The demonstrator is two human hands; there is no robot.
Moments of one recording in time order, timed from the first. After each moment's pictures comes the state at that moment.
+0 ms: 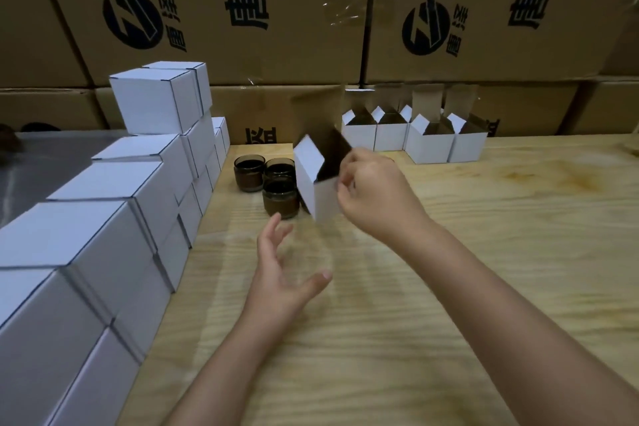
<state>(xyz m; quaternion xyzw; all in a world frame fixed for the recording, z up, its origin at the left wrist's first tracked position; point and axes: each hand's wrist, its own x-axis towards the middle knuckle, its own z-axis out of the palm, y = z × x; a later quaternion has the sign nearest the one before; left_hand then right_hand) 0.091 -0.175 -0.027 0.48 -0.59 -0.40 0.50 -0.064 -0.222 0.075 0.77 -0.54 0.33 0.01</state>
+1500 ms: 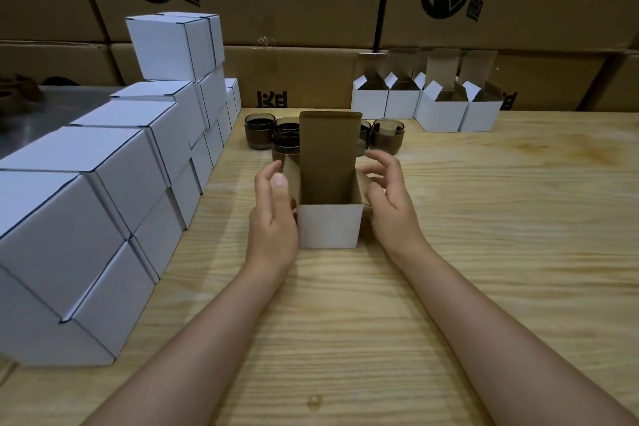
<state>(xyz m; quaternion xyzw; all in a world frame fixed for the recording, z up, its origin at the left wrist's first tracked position) 0.080 -0.172 -0.026 0.52 -0.52 -0.31 0.60 -0.076 -0.195 -0.018 0.63 -0.44 0.56 -0.32</state>
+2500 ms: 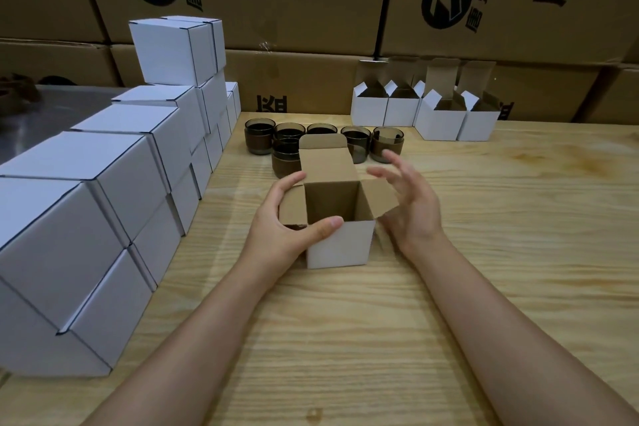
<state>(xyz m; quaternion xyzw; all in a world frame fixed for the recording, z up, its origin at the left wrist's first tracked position) 0.094 -0.166 -0.016 0.46 -0.59 -0.39 0.54 -0.097 -0.215 -0.007 0.43 -0.38 0.62 -0.53</state>
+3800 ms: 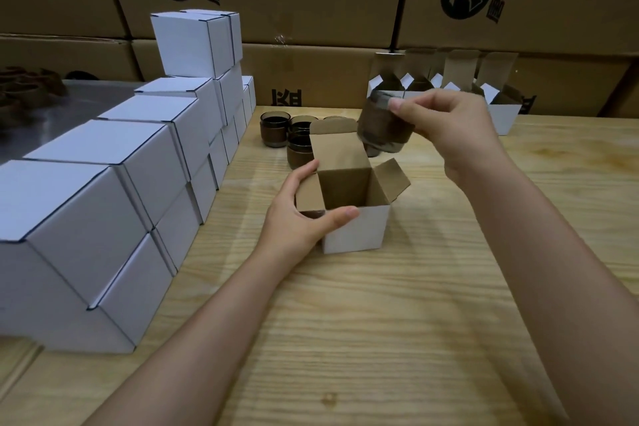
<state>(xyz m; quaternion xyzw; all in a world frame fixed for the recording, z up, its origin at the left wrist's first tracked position) 0.094 -0.170 -0.019 0.48 -0.59 -0.37 0.53 -0.099 -0.208 0.088 0.59 -0.49 0.55 -0.32</state>
